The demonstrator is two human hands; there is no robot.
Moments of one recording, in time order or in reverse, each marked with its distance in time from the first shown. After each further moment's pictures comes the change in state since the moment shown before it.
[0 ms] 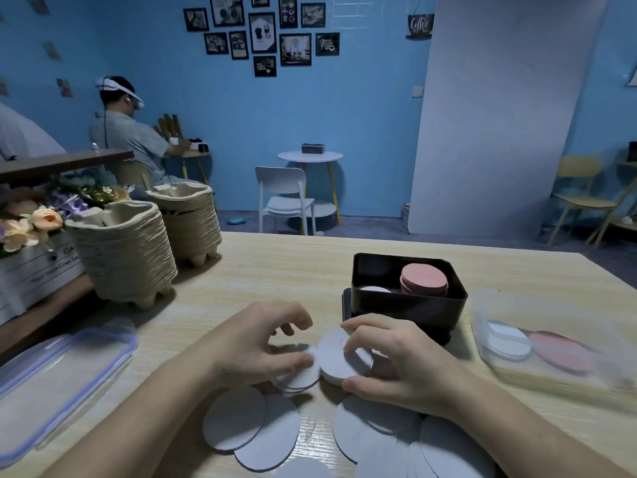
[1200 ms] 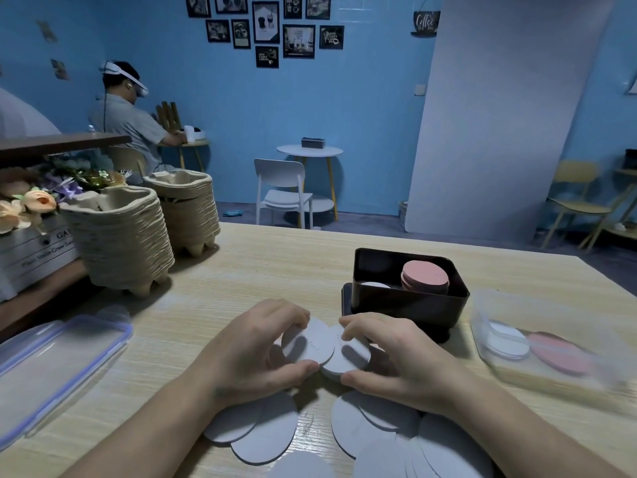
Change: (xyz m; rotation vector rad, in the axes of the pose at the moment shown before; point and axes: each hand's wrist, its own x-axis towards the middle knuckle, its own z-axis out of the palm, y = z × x) left_hand -0.016 0.005 0.026 0.096 0.230 0.125; right_hand 0.001 -0.001 0.001 0.019 -0.065 0.055
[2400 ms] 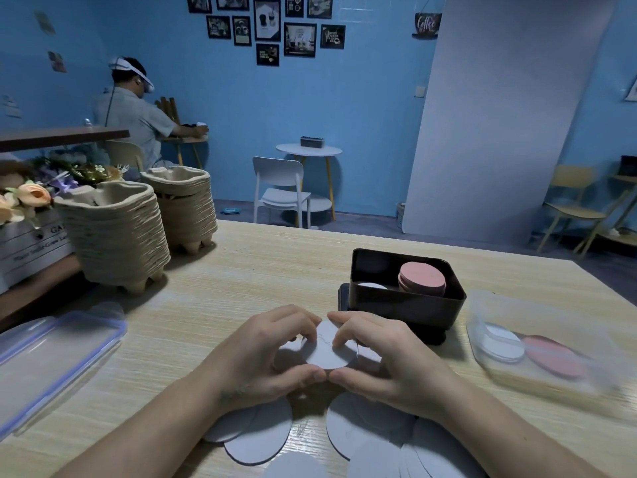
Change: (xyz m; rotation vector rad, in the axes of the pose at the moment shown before) left_hand 0.006 0.004 0.011 -0.176 0.008 0.094; right_hand 0.005 -0.007 0.005 0.094 0.076 -0.075
